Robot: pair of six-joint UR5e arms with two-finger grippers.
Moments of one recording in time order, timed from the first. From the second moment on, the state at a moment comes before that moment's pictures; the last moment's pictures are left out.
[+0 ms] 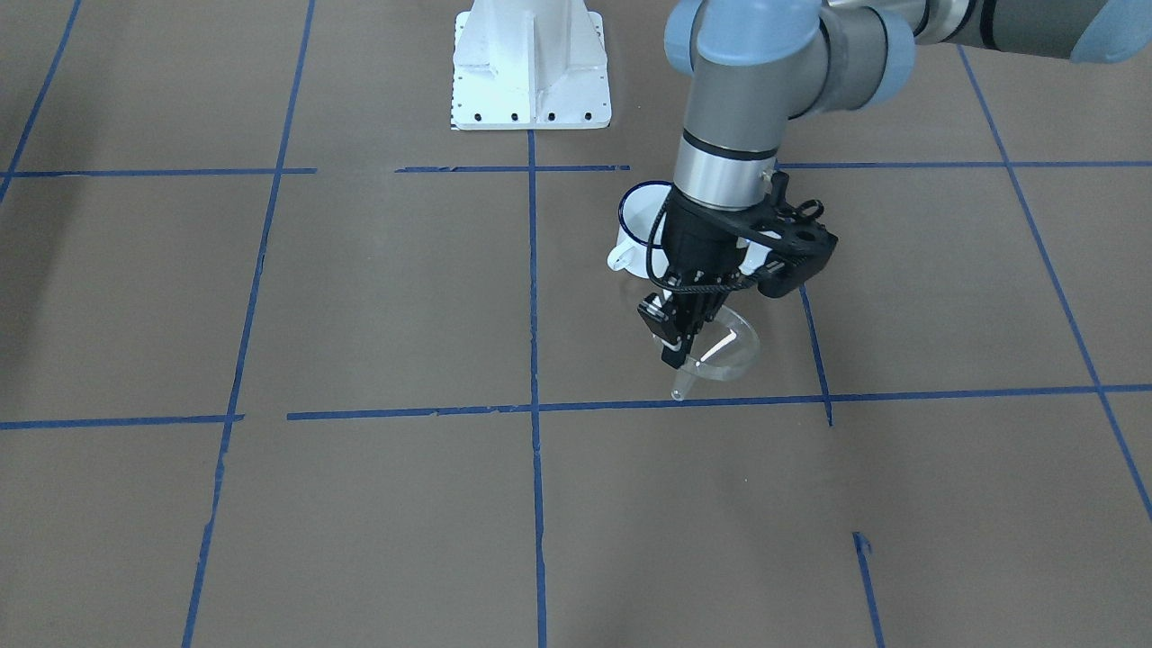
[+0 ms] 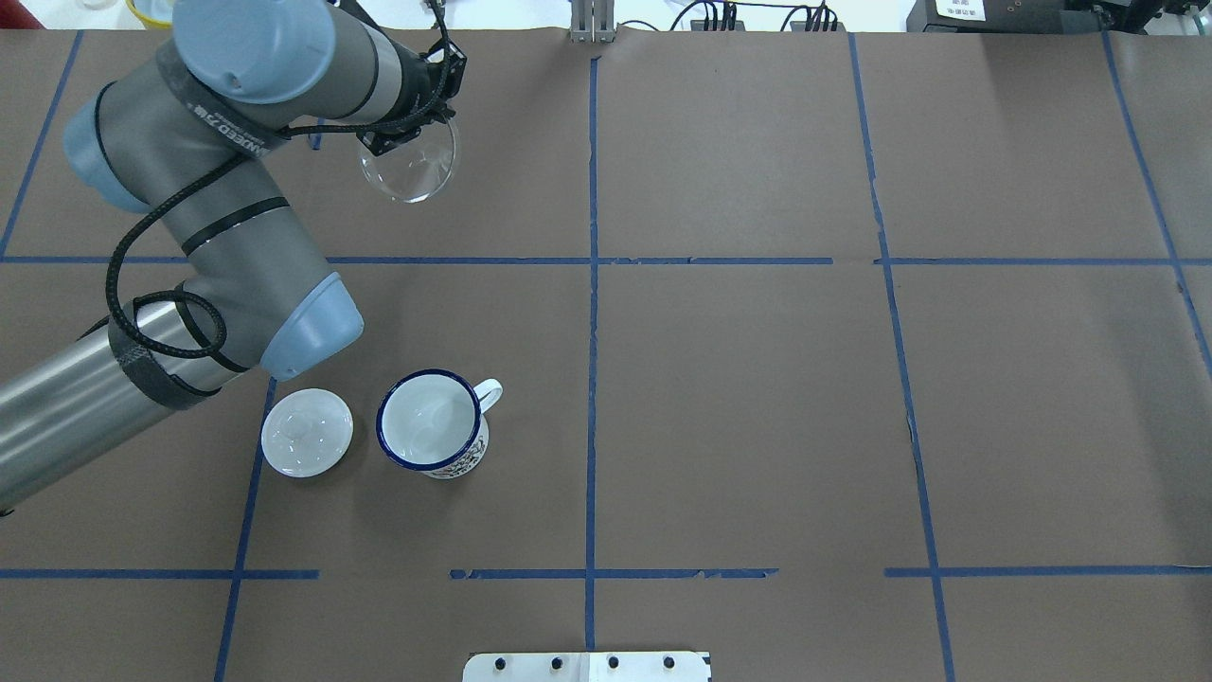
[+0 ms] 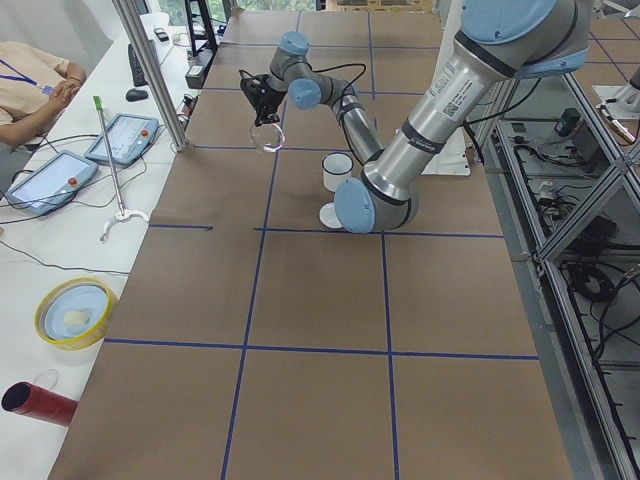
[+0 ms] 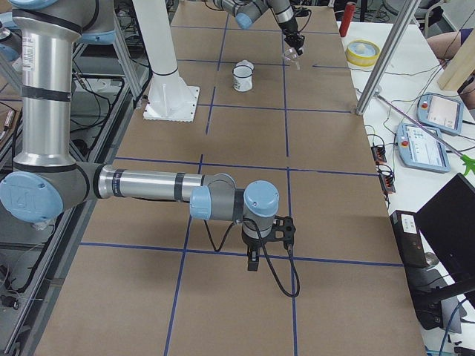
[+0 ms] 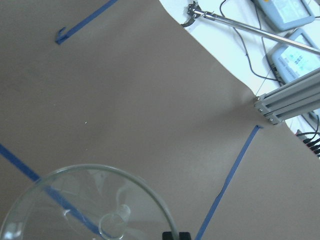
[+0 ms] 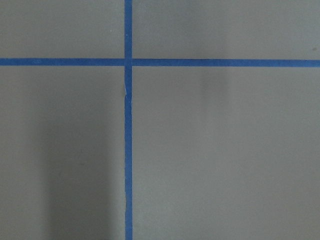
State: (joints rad) left arm -0.80 -2.25 -1.62 -1.96 -1.67 -1.81; right arm 1.57 -1.68 1.66 -1.57 2.29 0.01
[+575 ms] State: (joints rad) left arm -0.82 -2.19 -1.29 -2.55 -1.52 -1.89; right arm 1.57 -1.68 1.66 -1.57 2.29 0.01
